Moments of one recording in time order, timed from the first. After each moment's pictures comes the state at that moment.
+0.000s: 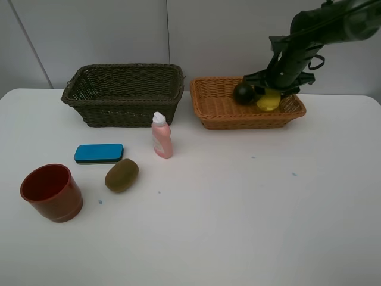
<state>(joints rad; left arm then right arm) 0.01 -0.01 -0.50 0.01 1.07 -0.06 0.21 2.12 -1.59 -0.21 0.66 0.24</state>
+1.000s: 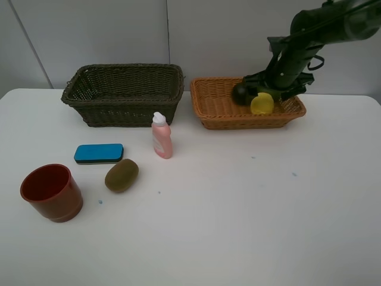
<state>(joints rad) 0.01 -0.01 -0.50 0.01 1.07 -0.06 0.21 2.12 -1.59 -0.19 0.67 0.19</state>
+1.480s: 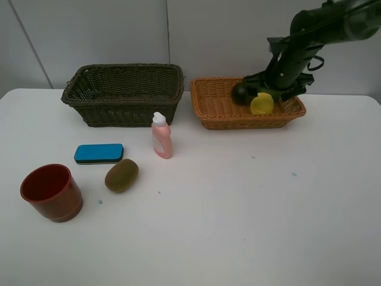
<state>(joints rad) 0.01 -0.01 -0.50 0.01 1.07 -0.06 0.21 2.12 -1.59 -0.18 0.68 0.19</state>
